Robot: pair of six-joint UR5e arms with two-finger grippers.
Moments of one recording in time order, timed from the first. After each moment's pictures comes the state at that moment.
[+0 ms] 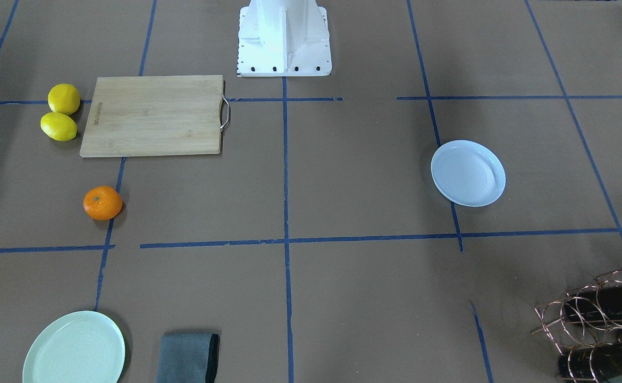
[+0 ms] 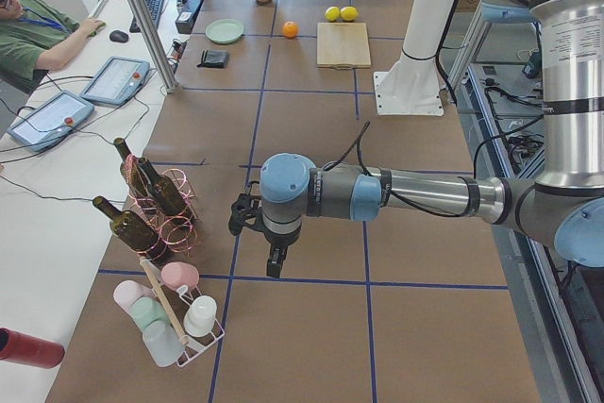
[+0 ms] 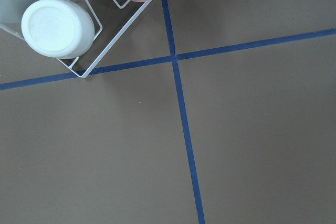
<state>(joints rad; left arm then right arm) -1.61 -1.42 -1.82 -1.57 -2.36 0.13 1.56 -1.76 1.76 -1.47 2.30 -0.15</state>
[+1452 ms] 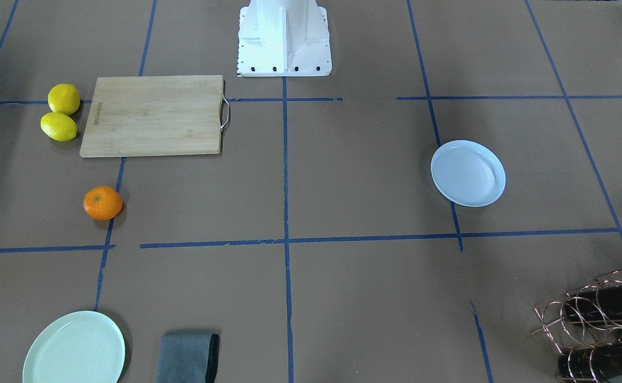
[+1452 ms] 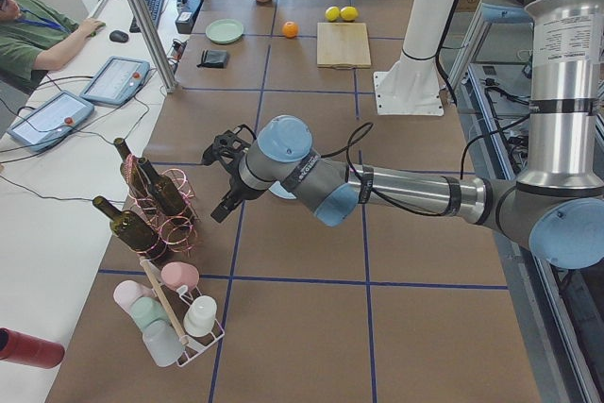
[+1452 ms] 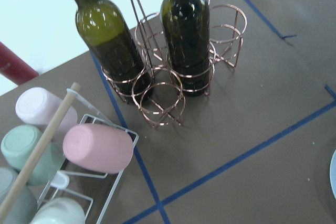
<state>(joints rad) -1.56 -1.50 -1.76 -2.26 -2.37 -0.06 1.56 -1.75 1.81 -1.38 2.48 -0.14</state>
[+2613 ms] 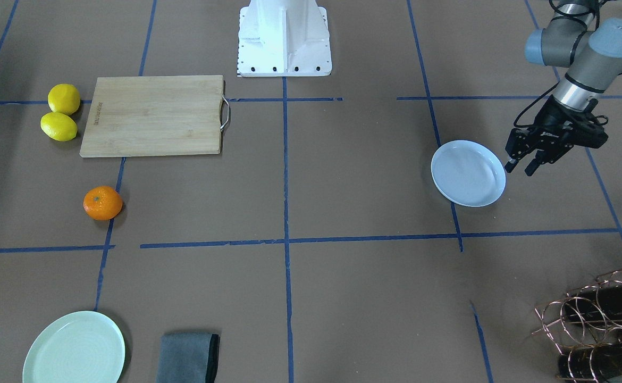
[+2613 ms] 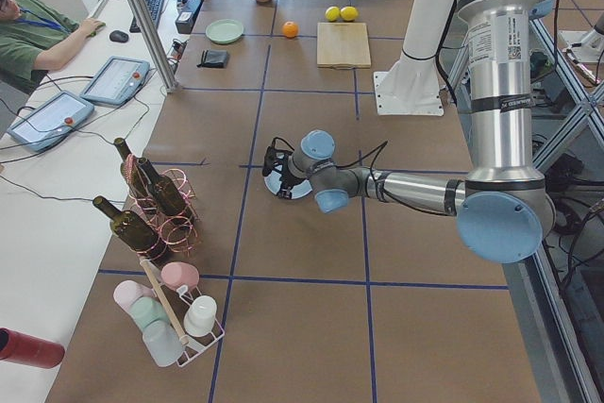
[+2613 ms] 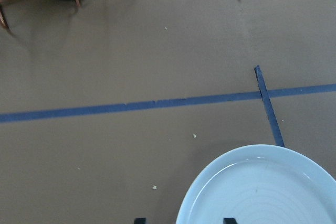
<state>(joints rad) -0.80 -1.45 -1.67 -2.62 -1.85 -1.10 1.56 -1.77 1.83 -1.31 2.49 -0.09</state>
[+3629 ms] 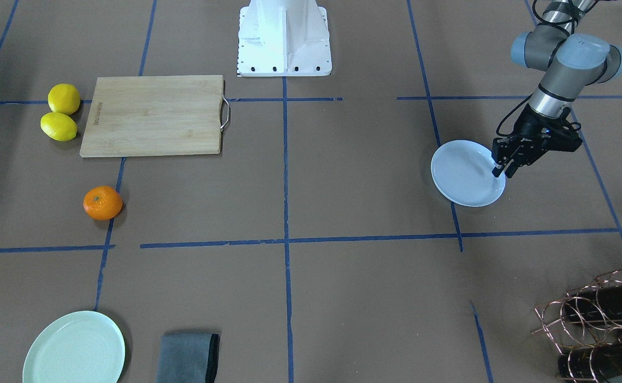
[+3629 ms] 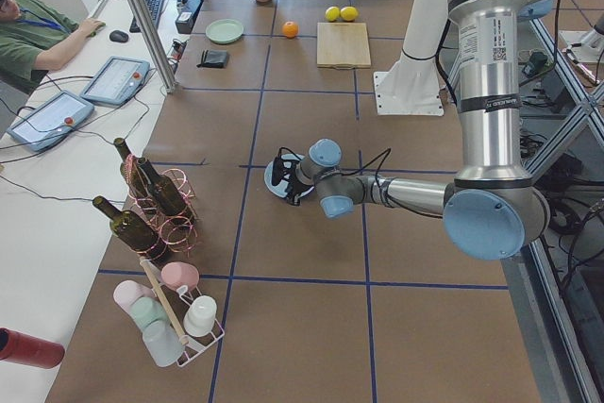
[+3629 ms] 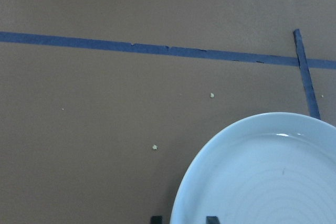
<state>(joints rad) -0.73 -1.45 -1.63 -2.64 -1.78 -1.15 1.56 -1.78 1.83 -1.31 2.49 -0.09</state>
